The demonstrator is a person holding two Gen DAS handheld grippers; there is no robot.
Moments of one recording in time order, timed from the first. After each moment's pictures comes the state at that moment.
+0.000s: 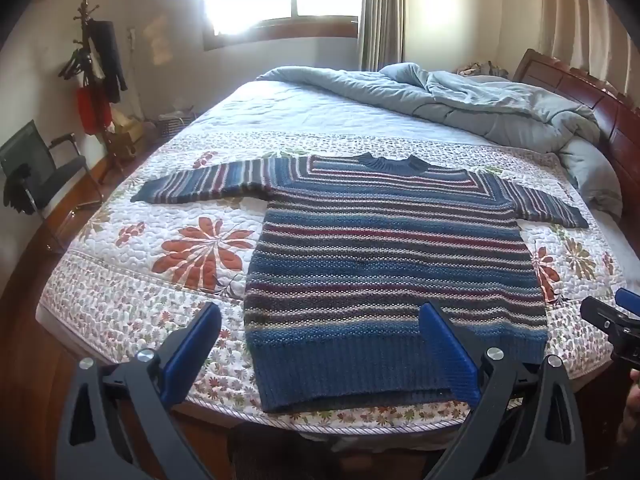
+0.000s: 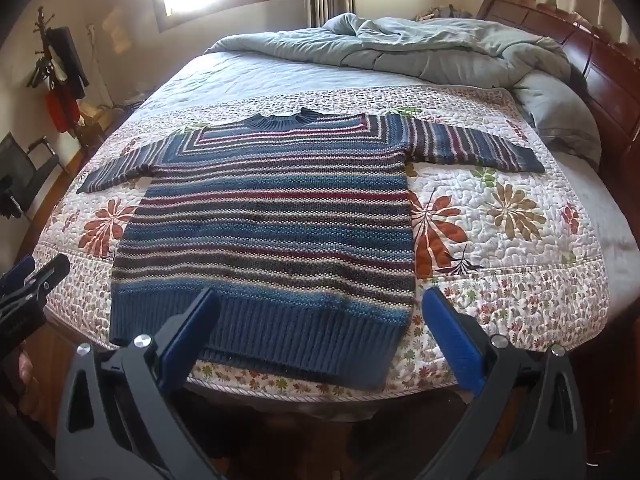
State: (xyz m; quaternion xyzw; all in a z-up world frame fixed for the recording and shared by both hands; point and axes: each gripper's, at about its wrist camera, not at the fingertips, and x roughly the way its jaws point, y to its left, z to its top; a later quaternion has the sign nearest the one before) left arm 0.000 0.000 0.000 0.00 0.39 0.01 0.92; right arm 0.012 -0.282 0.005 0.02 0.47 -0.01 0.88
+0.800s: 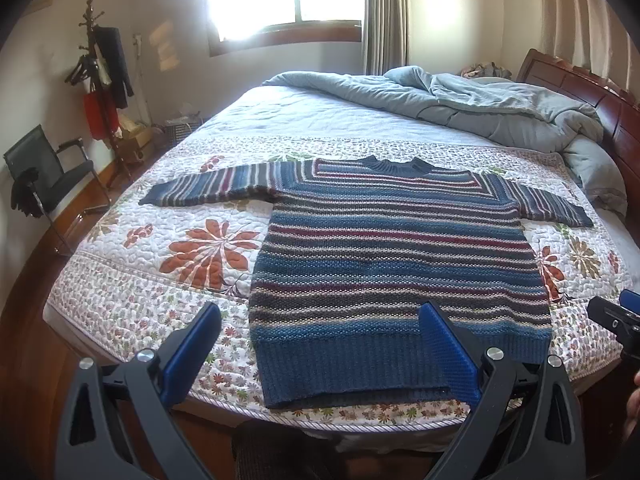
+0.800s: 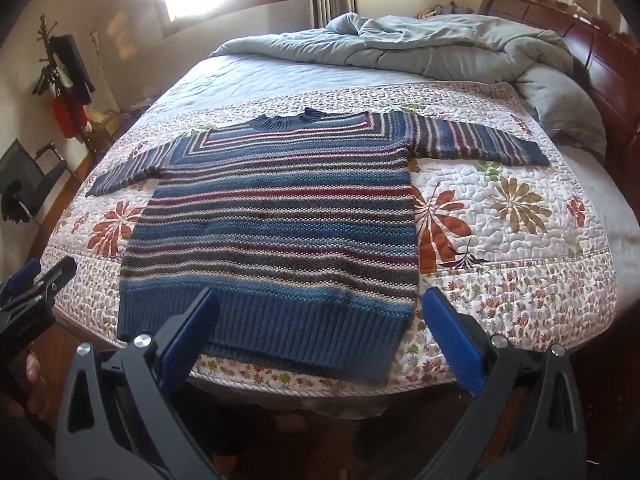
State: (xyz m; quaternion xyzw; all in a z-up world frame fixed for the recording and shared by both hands) left arm -0.011 -0.008 0.002 0.01 0.38 0.02 0.92; right arm 0.003 -0.288 0.004 0.04 0.47 0.00 0.88
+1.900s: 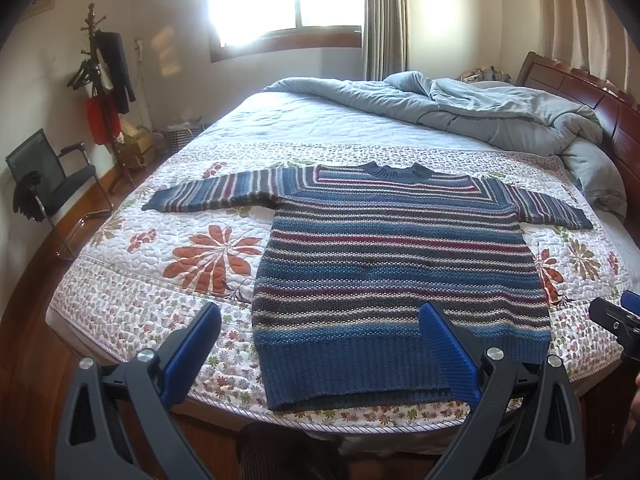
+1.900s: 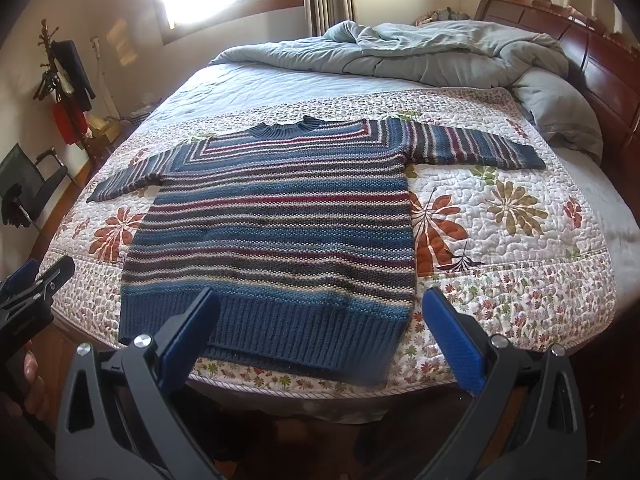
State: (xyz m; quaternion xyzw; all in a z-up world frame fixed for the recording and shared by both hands) left arm -0.015 -0.008 0.008 0.01 0.37 0.02 0.93; right arm -0.003 -0.288 0.007 0.04 0.45 0.00 0.89
